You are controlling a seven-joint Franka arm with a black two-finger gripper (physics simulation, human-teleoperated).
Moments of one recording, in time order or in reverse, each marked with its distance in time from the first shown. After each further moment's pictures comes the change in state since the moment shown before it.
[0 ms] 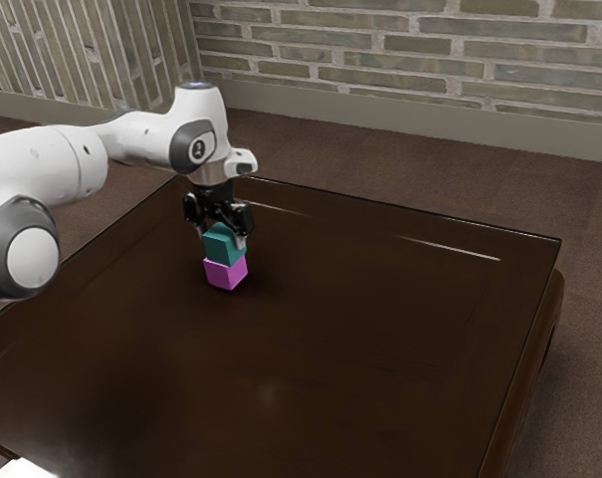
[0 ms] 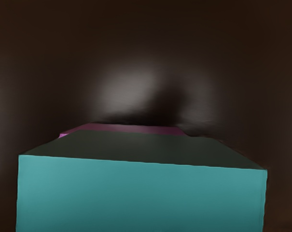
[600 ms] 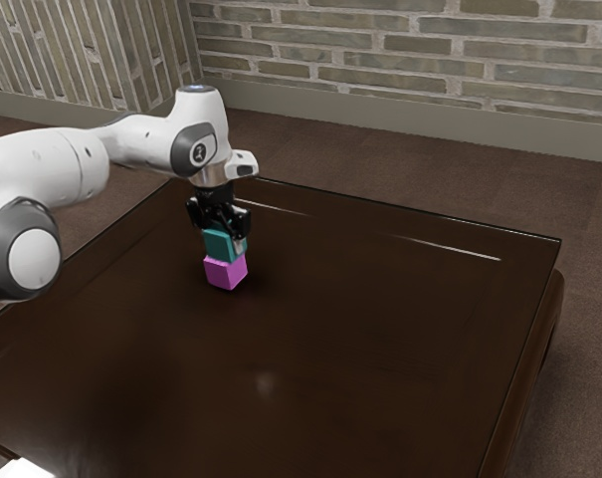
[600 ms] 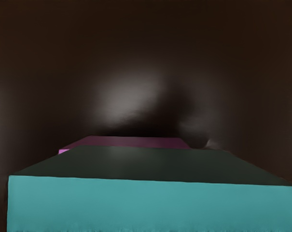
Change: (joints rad) arm 0.000 0.001 0.000 -0.001 0.005 0.026 0.020
